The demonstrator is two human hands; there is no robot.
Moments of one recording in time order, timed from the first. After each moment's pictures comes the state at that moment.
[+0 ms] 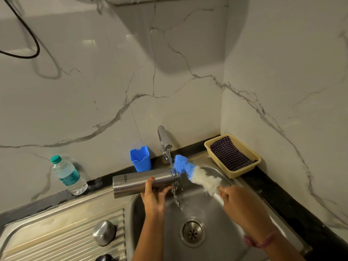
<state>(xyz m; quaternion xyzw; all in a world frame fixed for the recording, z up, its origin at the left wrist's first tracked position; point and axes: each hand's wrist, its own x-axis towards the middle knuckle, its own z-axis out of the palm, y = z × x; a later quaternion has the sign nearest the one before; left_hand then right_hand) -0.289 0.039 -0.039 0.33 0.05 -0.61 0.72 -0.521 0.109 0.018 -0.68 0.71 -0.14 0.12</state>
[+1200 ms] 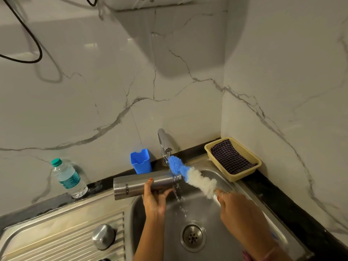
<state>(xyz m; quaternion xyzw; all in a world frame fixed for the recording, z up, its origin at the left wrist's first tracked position) -0.289 0.032 -0.043 0.31 0.05 -0.63 0.71 -0.507 0.130 0.036 -0.68 0.70 -0.21 0.07</state>
